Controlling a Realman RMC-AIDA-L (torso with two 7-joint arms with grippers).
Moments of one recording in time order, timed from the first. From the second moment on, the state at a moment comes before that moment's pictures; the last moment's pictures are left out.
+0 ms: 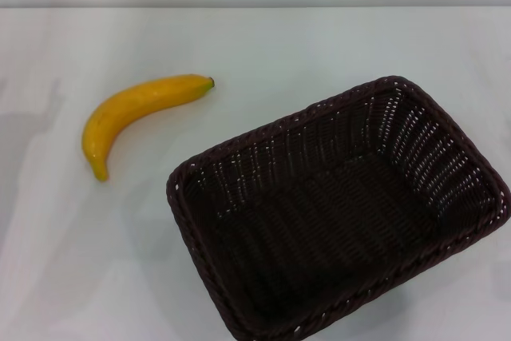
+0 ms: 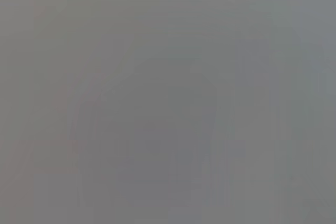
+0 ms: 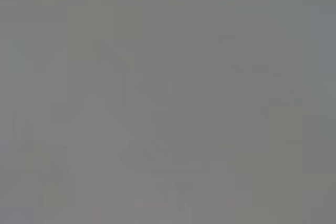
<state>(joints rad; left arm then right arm) -0.39 -2.09 0.98 0.11 -2.81 -1.65 2.79 0.24 2.01 -0.16 0.04 2.08 1.61 -2.87</state>
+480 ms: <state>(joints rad) -0.38 -2.09 0.98 0.11 -2.81 -1.66 2.79 0.25 2.01 -0.16 0.04 2.08 1.61 -2.87</state>
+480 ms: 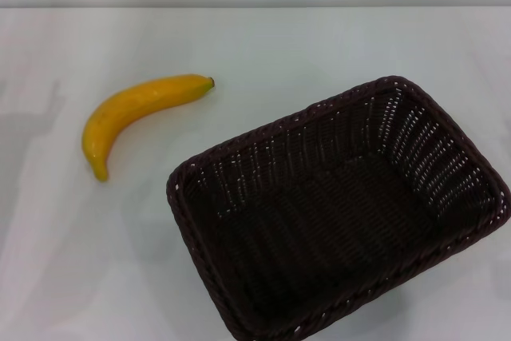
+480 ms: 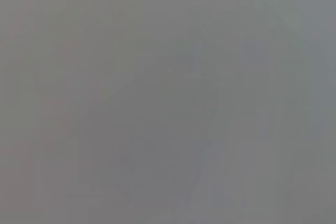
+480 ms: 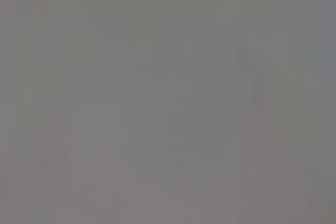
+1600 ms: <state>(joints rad) -0.30 -2.08 0.97 0.13 -2.83 -1.70 2.71 0.30 1.92 -0.60 -1.24 1.38 1.43 -1.18</state>
